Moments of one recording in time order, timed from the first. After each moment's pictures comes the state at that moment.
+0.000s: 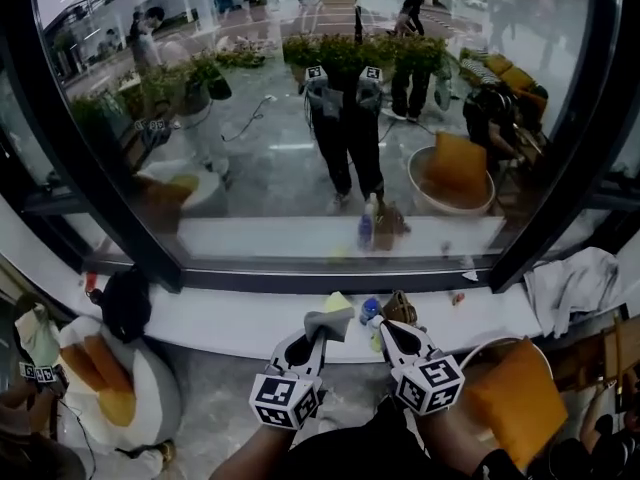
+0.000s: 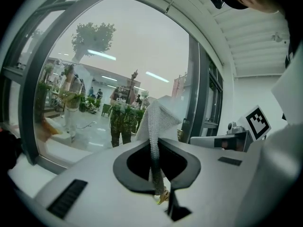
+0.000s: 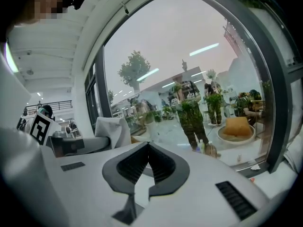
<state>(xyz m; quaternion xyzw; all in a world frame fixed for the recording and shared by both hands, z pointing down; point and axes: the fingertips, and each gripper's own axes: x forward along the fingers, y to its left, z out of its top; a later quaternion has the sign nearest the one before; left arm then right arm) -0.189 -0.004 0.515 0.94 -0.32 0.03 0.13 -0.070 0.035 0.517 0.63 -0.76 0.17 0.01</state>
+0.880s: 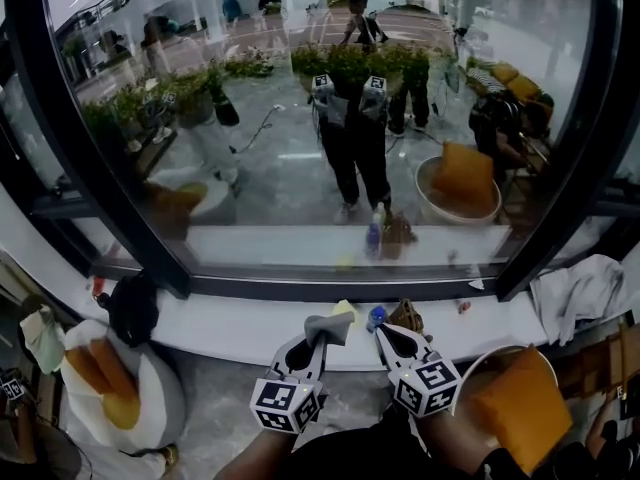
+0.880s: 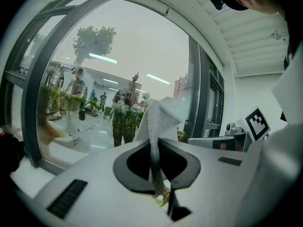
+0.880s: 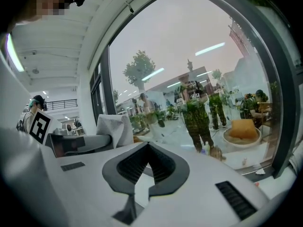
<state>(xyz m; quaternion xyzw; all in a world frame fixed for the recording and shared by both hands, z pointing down) -0.201 -0.009 0.506 0.93 -0.34 0.02 0.13 -0.088 0.023 0.513 0.61 -0.78 0.16 0.02</state>
